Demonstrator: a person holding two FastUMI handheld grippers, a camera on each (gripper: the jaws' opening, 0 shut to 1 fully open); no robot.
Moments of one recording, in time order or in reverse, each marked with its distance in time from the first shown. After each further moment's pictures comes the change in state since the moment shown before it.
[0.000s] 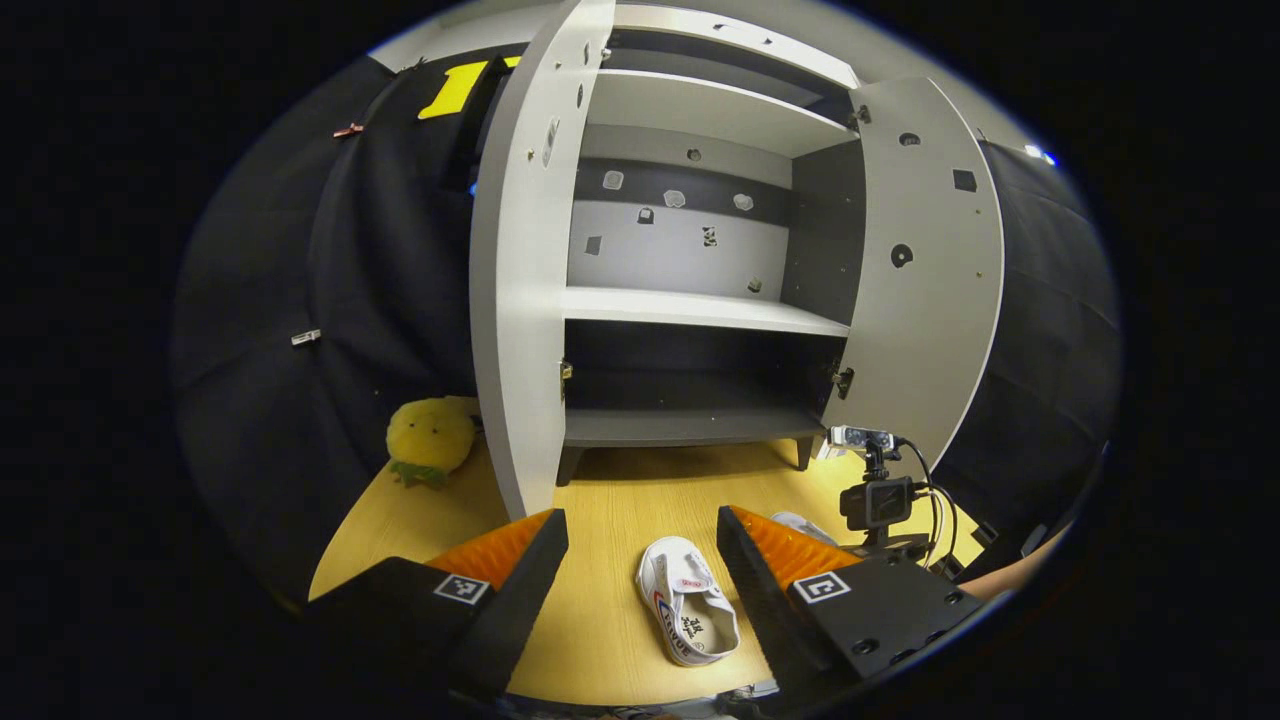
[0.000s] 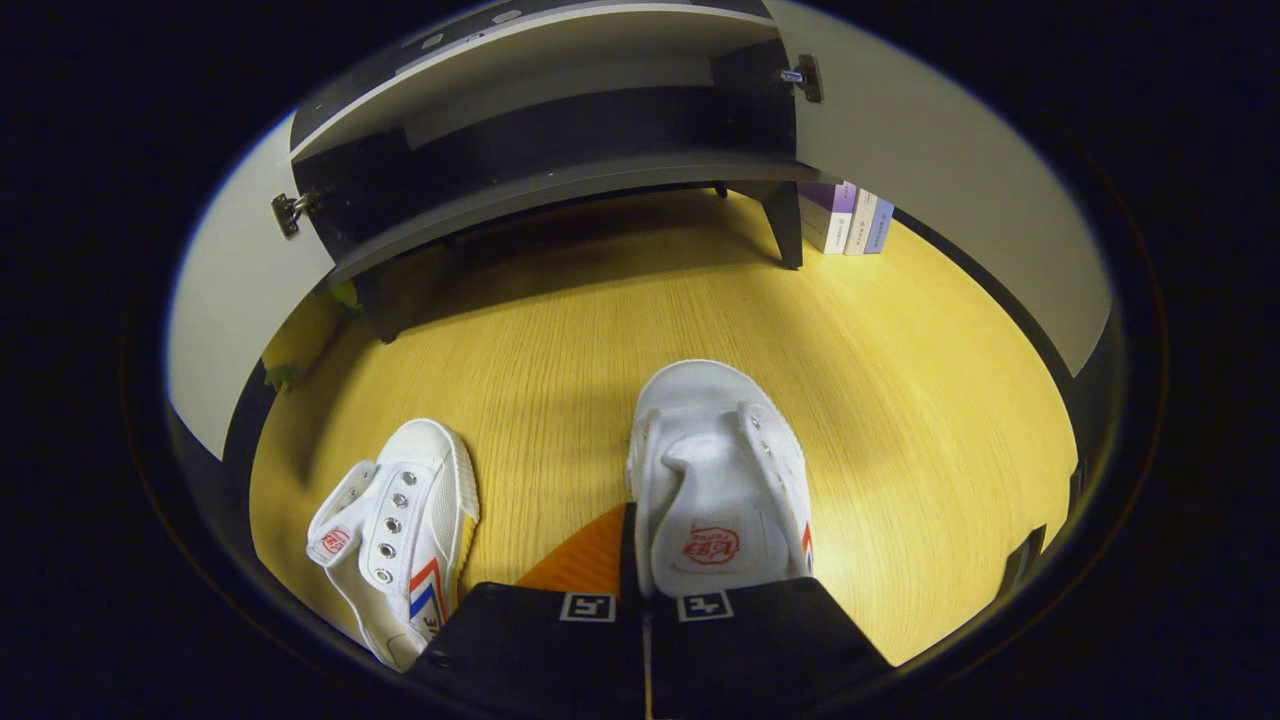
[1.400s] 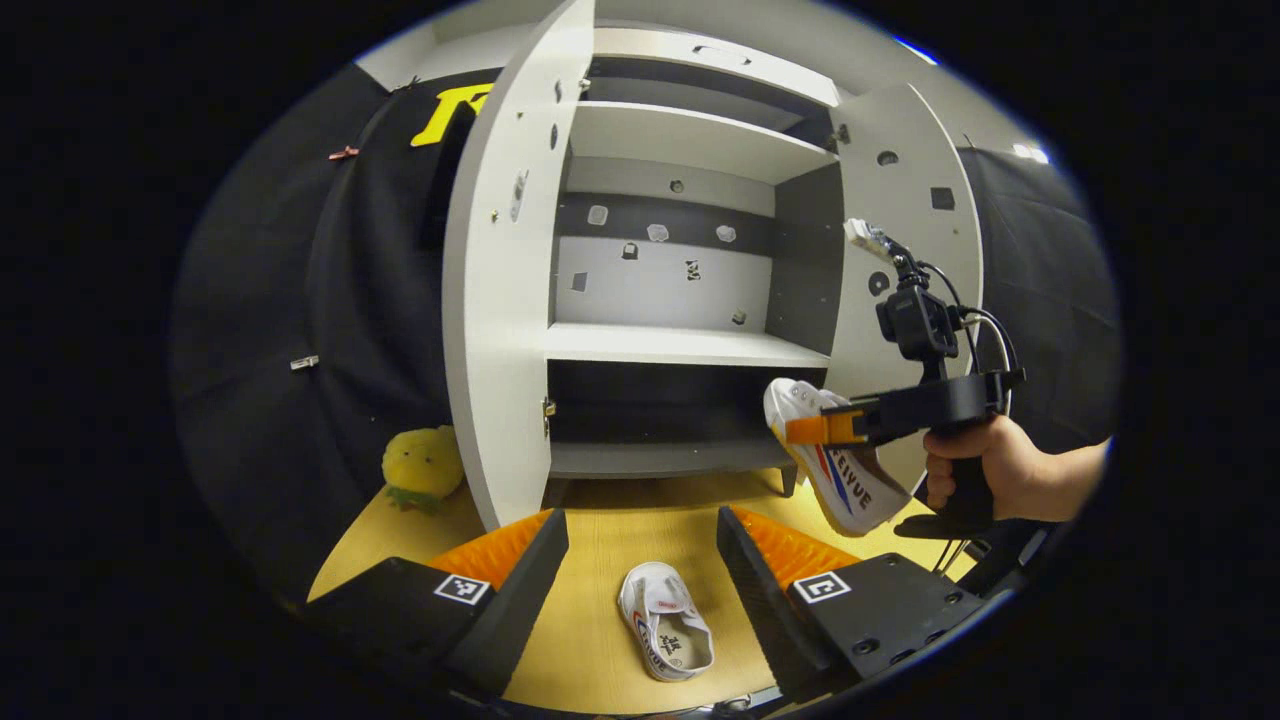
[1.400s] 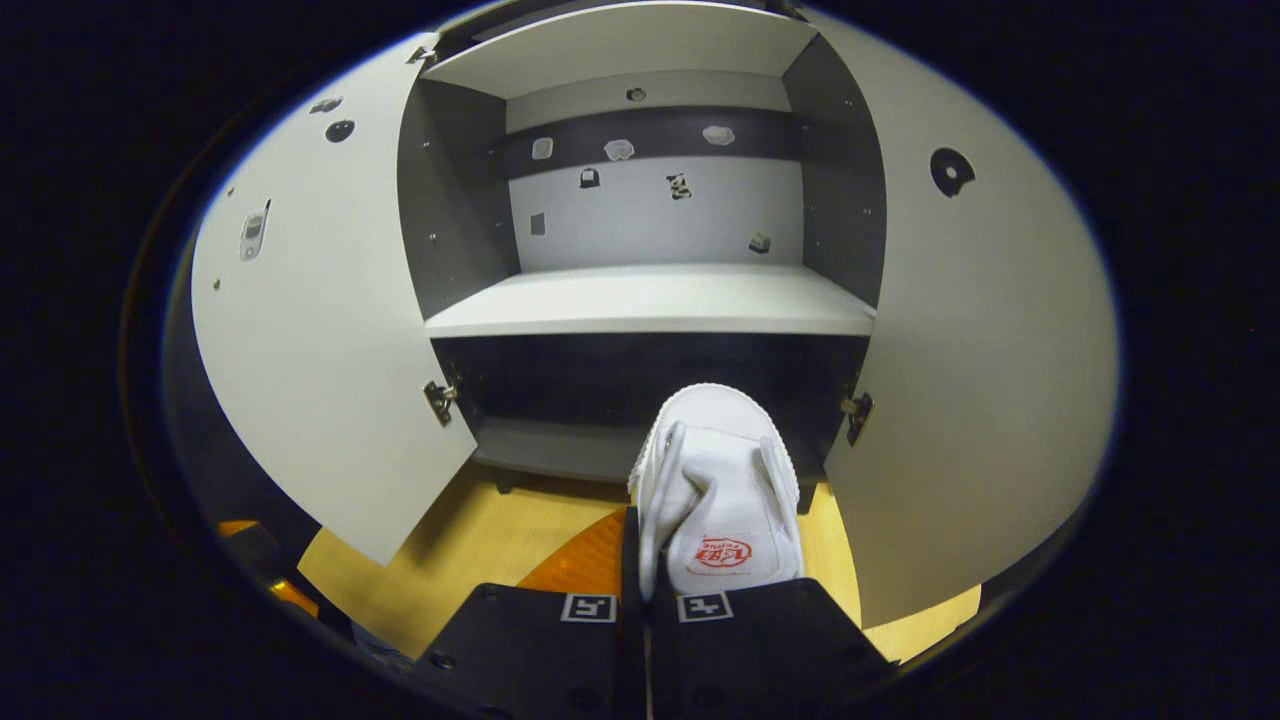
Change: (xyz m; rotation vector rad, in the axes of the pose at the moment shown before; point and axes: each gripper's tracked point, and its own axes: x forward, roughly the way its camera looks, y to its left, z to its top) left arm -0.013 -0.022 0.031 -0.004 -0.095 -0.005; right arm -0.163 0.072 0.234 -0.197 -0.415 0.171
